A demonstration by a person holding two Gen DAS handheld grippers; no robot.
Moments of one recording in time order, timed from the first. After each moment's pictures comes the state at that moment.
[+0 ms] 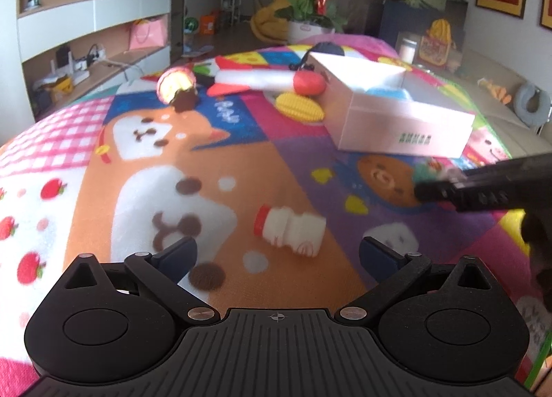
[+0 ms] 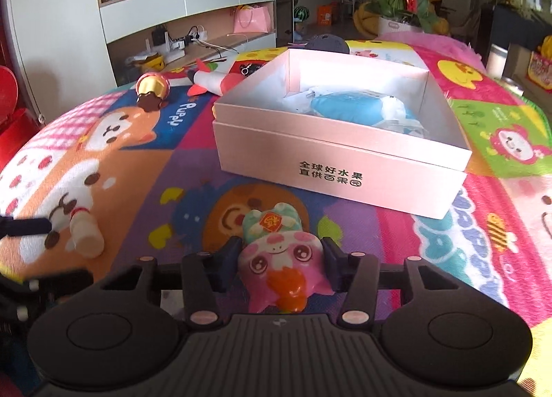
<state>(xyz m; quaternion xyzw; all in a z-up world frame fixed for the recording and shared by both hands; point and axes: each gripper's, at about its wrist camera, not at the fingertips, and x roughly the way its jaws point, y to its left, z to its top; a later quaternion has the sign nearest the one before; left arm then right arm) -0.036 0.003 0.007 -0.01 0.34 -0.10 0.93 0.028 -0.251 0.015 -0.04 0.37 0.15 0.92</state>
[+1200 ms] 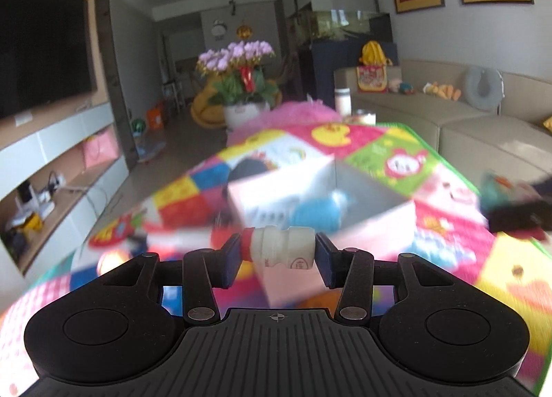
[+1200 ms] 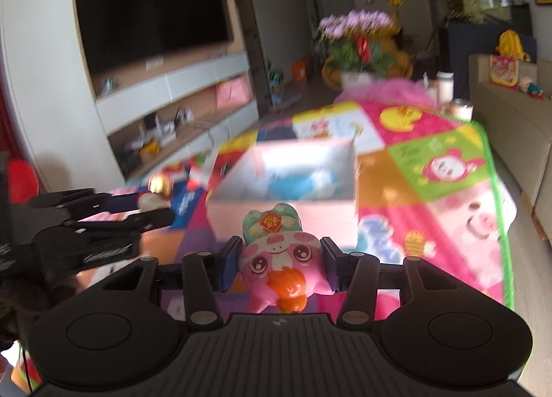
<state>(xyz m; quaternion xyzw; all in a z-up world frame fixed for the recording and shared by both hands) 0.018 -0.094 0.098 0.11 0.21 -0.18 0.95 -0.049 -0.343 0.112 0.07 0.26 0.12 0.96</state>
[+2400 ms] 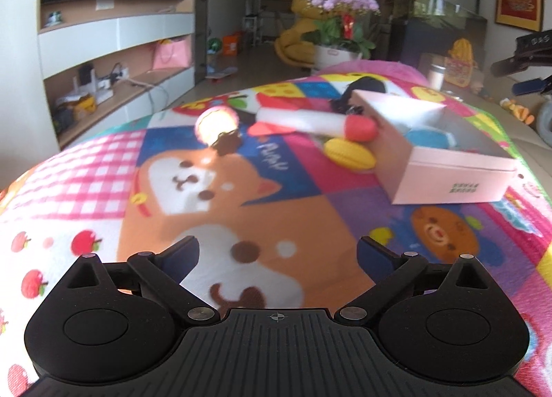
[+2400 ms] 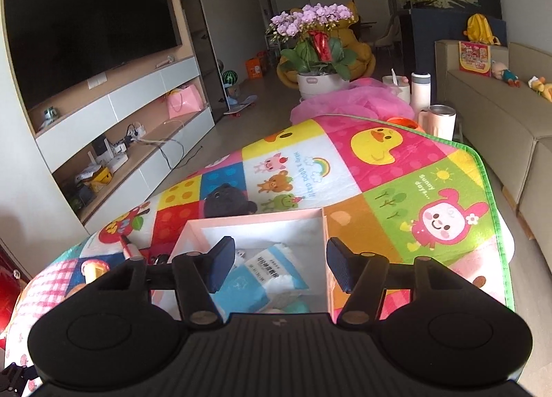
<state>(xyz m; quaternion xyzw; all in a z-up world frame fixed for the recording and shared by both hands) 0.004 0.039 0.013 -0.01 0.31 -0.05 0.95 0.130 -0.332 0.137 0.08 0.30 0.05 0.95</state>
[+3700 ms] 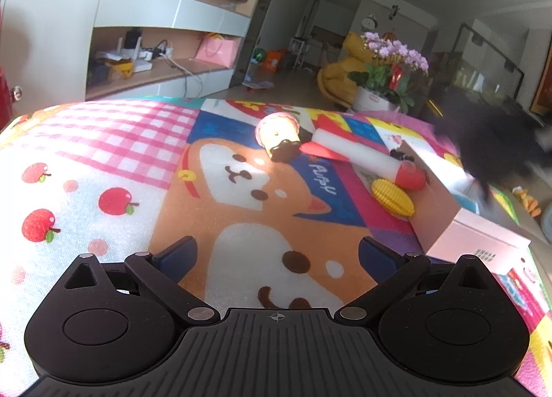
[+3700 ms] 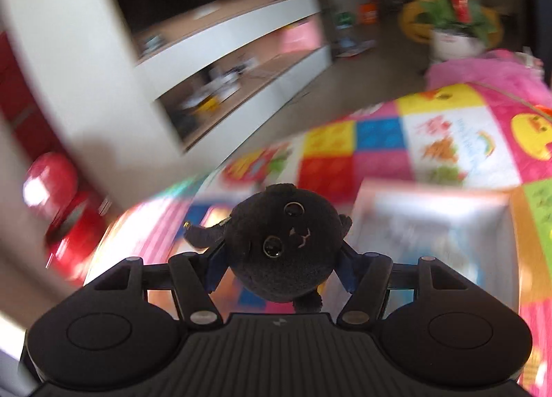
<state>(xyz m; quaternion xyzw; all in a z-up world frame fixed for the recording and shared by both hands) -0.001 0.090 -0.001 -0.15 0.27 -0.01 0.95 0.124 -0.218 0.136 0.05 0.40 0.28 0.87</state>
